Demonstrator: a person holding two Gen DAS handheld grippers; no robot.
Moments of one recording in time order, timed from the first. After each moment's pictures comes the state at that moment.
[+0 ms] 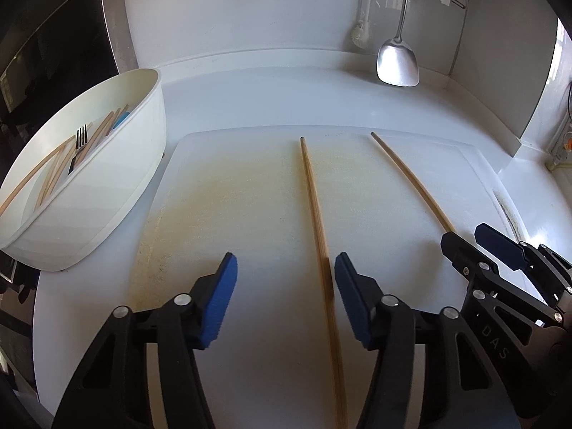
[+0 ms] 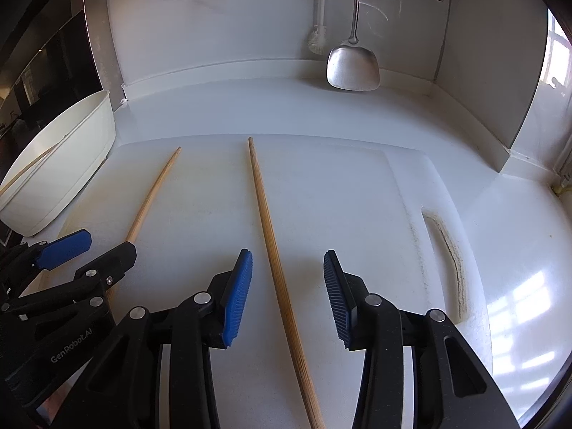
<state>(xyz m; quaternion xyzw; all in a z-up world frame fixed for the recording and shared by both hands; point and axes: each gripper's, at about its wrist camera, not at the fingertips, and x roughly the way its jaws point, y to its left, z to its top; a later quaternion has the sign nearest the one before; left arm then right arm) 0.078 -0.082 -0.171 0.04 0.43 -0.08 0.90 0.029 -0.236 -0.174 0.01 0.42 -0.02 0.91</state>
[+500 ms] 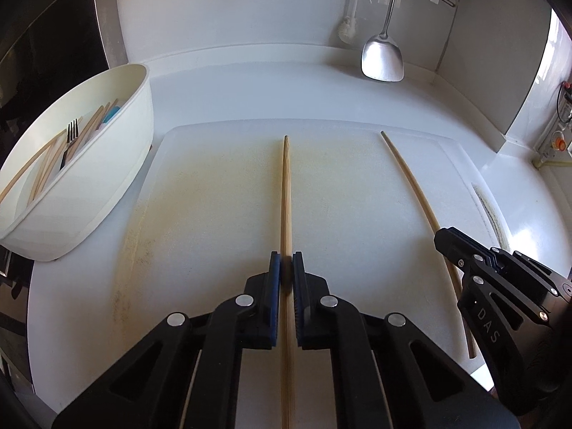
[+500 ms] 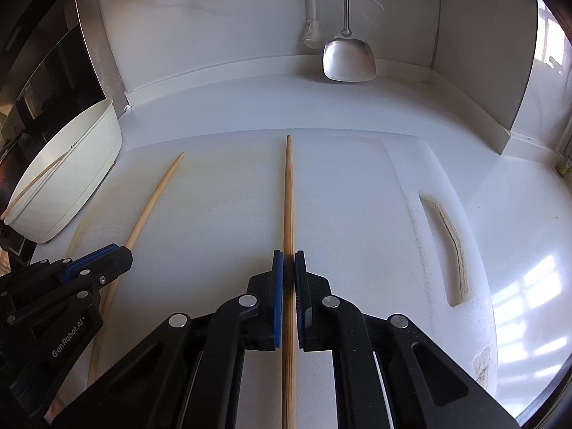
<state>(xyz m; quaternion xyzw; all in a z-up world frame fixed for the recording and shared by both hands) 0.067 -0.087 -0.160 0.02 0.45 -0.10 0.89 0.019 -0.246 -0.168 0.05 0.44 -0.01 0.90</state>
